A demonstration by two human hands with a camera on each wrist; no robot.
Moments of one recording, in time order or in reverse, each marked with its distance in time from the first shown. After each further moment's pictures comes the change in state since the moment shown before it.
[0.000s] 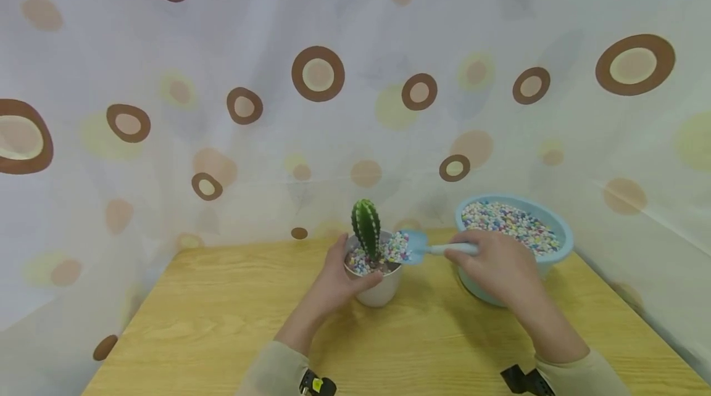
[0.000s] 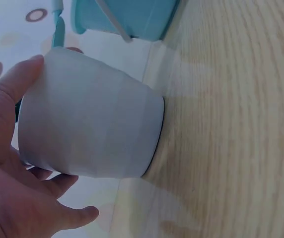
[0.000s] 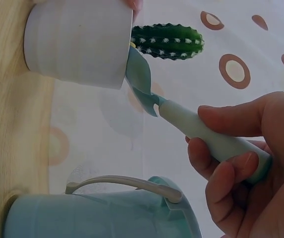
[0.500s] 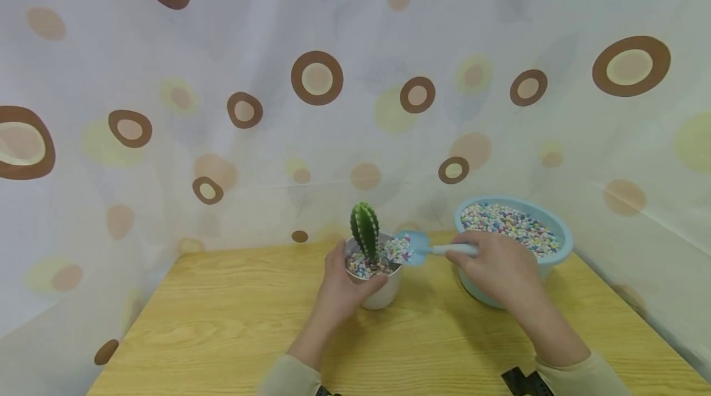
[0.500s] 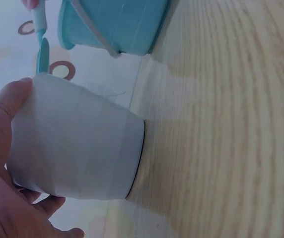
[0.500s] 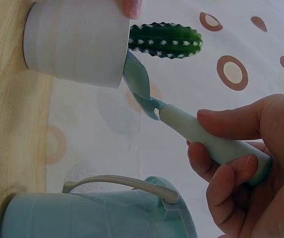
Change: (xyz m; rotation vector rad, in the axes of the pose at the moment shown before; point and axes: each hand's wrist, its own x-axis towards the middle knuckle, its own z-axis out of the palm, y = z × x) left_hand -0.008 0.001 0.023 0.061 0.178 0.013; right_hand -0.003 0.001 0.000 -0.015 0.030 -0.008
